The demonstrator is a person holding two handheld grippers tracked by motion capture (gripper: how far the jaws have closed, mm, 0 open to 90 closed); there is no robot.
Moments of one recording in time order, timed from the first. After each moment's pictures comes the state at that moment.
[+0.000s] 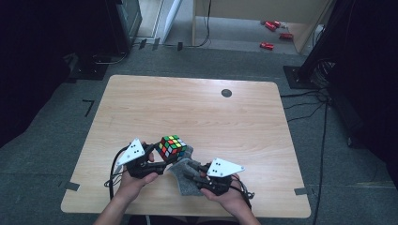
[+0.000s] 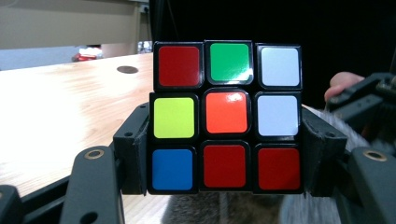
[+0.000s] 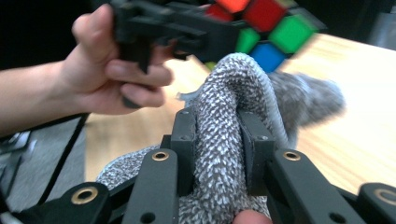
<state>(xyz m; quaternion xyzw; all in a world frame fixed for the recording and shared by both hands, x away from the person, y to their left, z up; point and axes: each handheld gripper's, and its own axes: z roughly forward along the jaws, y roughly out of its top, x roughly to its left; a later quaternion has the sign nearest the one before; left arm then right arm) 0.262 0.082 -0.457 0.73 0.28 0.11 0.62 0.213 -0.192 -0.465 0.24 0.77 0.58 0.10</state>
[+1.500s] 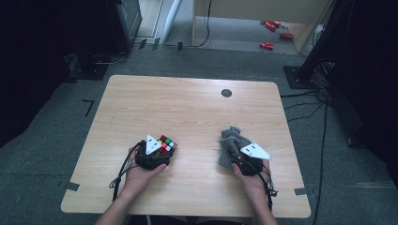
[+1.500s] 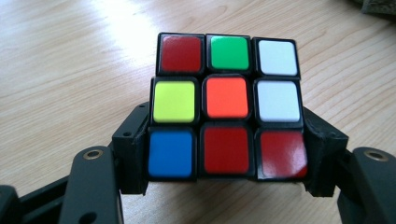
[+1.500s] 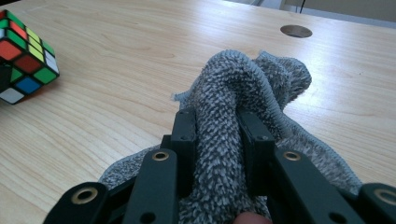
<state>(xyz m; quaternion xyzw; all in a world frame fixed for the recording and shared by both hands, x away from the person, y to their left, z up) 0.298 0.059 -0.506 0.81 0.39 0.21 0.39 0.254 -0.284 -0.494 0.48 0.71 0.44 0.27</state>
